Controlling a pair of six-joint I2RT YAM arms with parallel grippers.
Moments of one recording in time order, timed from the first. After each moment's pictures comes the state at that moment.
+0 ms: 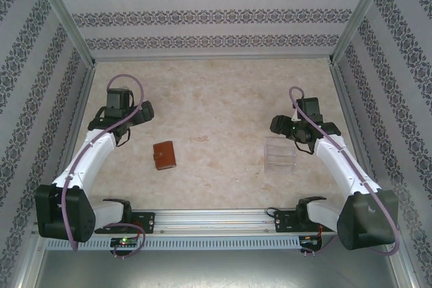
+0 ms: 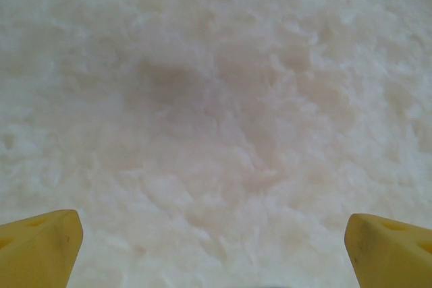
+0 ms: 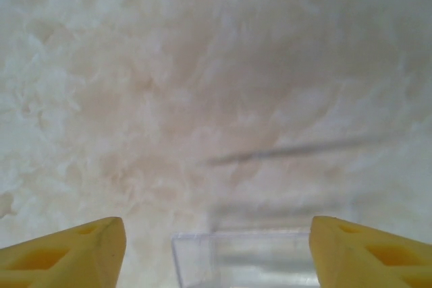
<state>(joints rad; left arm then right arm) -0.05 1.23 0.92 -0.53 -0.09 -0.38 0.12 1.16 0.82 -0.64 -0.13 0.46</state>
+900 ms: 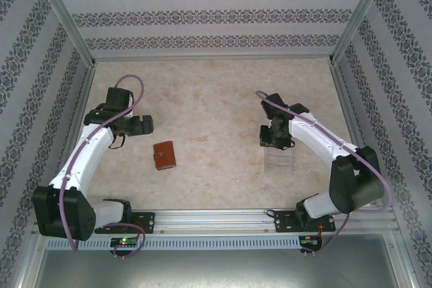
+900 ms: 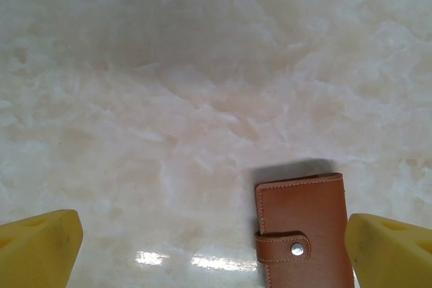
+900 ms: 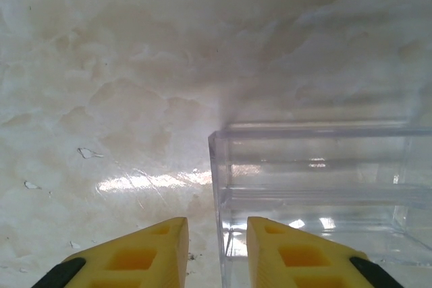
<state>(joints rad) -0.05 1.23 1.02 -0.88 -0.04 -0.21 0.36 1.47 1.02 -0.96 -0.03 0.53</state>
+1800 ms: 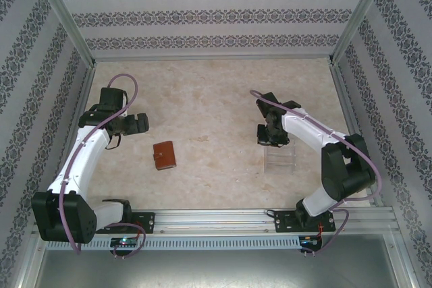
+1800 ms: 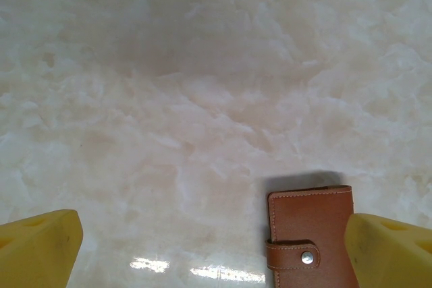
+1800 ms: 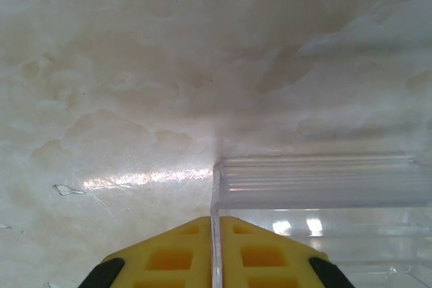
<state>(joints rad) 0.00 1.20 1.02 -0.88 -0.04 -0.21 0.38 1.57 1.05 -0.93 0.01 0.52</state>
